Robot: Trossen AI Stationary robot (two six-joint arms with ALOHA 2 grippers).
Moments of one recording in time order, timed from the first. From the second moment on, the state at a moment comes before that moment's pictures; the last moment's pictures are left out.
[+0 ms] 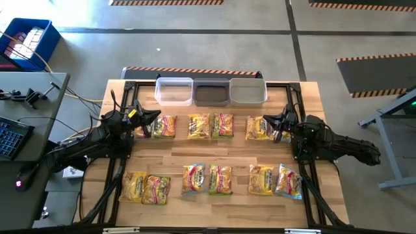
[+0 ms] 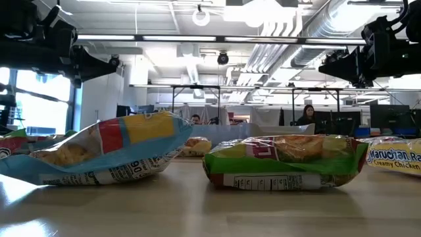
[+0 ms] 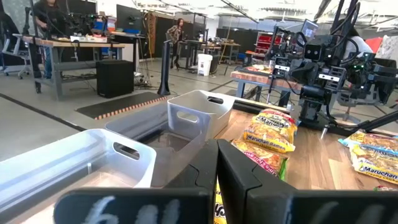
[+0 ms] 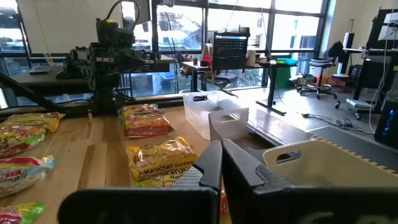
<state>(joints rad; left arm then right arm) 0.47 0.00 0.01 0.02 0.01 -0.09 -0.27 0.01 0.01 0.03 0.10 -0.03</state>
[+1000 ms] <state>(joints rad) 0.47 0.00 0.01 0.02 0.01 -0.09 -0.27 0.01 0.01 0.03 0.10 -0.03</state>
